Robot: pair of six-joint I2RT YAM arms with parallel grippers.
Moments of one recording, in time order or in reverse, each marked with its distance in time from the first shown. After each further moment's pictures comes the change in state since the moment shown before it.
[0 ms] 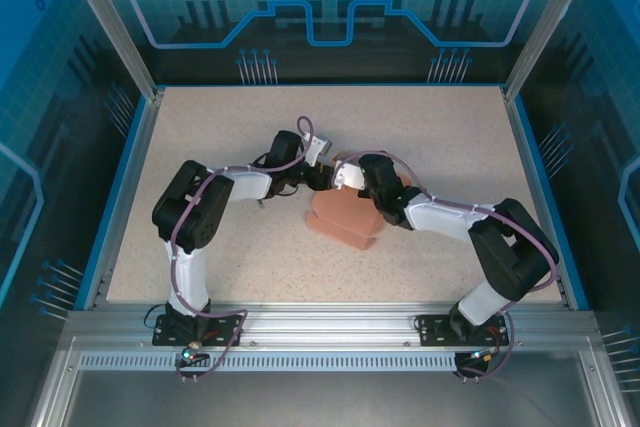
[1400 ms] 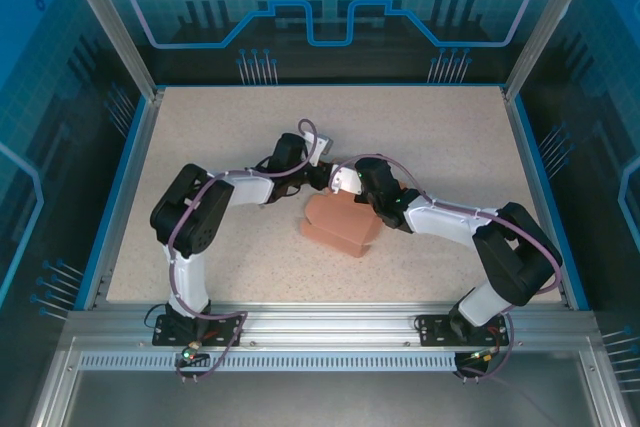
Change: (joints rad) left arm -0.042 -0.032 -0.033 0.054 -0.185 -0.016; right arm 0.032 -0.029 0.000 -0.068 -0.024 0.068
